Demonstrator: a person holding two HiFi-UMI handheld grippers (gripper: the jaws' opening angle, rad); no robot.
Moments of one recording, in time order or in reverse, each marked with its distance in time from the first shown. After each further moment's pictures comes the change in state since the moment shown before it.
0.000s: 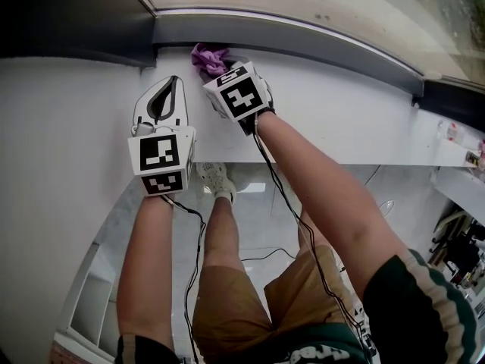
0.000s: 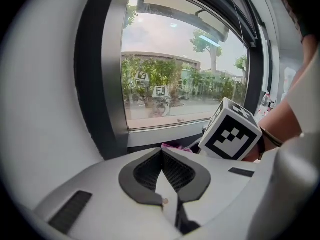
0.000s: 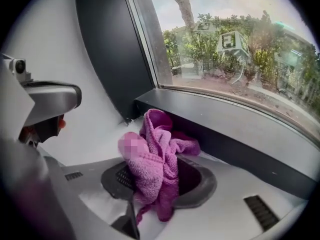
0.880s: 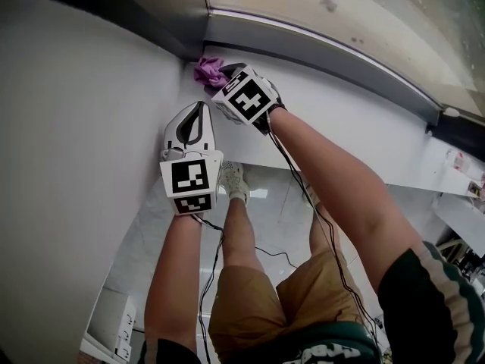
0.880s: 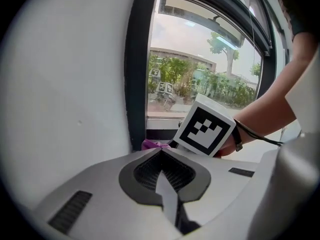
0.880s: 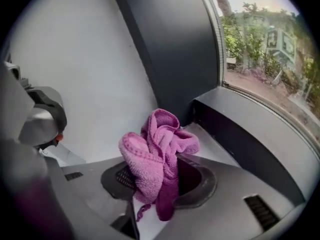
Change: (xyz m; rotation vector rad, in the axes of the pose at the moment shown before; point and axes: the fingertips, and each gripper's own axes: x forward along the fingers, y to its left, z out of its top) left arm -0.049 0.024 -0.038 -0.156 0.040 0.080; right arm 0.041 0.092 0.019 -0.260 0.108 0.266
